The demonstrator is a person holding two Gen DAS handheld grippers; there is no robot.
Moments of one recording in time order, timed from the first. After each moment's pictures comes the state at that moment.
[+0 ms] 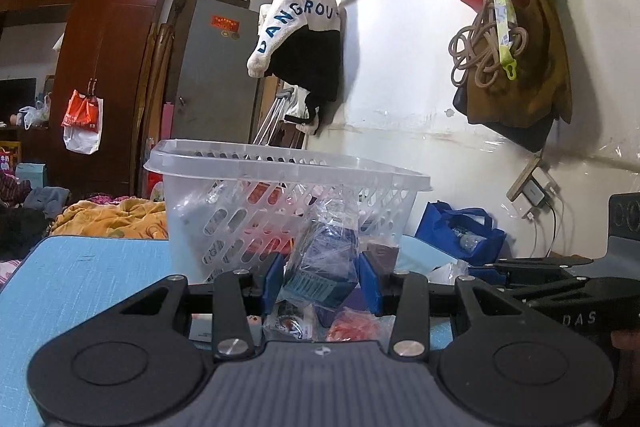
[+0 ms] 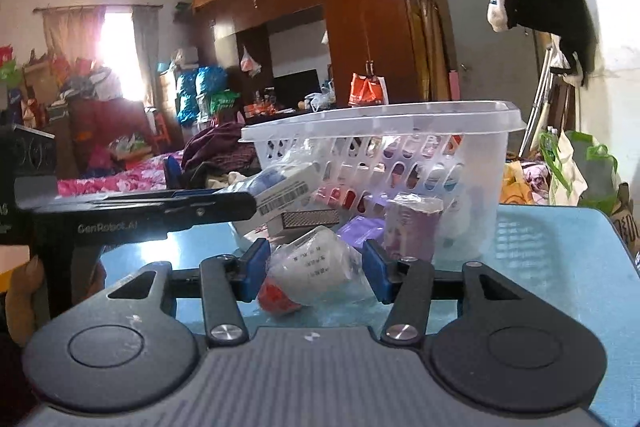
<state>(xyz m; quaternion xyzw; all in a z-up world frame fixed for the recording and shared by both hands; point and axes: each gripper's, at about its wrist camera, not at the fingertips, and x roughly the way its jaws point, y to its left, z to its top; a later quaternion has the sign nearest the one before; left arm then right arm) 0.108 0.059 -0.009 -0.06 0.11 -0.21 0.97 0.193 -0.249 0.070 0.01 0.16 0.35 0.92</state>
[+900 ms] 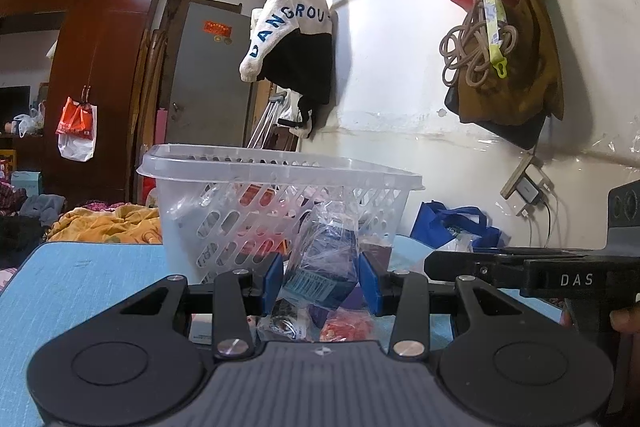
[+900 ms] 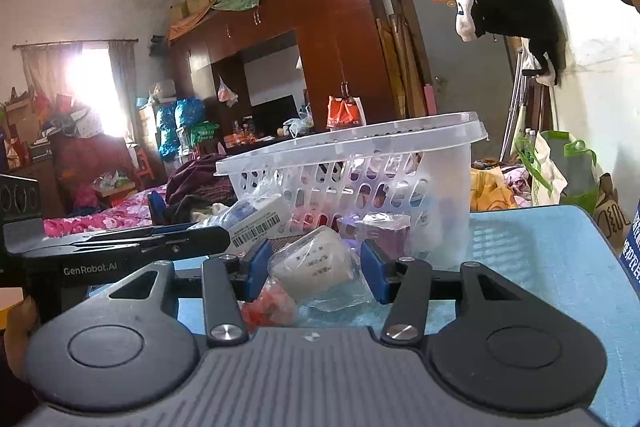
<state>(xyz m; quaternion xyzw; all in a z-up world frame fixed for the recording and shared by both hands) 0.102 0.059 -0.011 -0.05 0.10 -0.22 0.97 0.194 -0.264 0.070 0.05 0.13 0.33 0.94</state>
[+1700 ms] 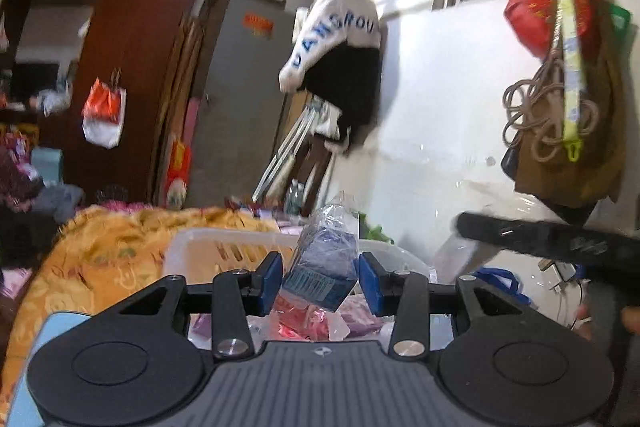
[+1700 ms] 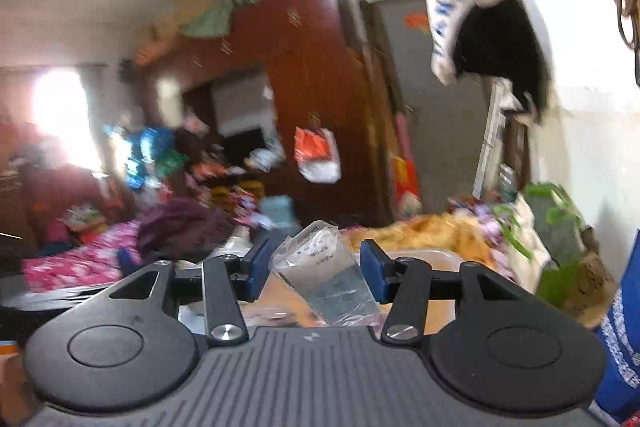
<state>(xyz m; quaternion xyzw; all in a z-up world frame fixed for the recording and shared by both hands) 0.210 0.071 0.090 -0.10 0.14 -0.17 0.97 0.301 -0.228 0.184 0.06 0.13 0.27 0.95</state>
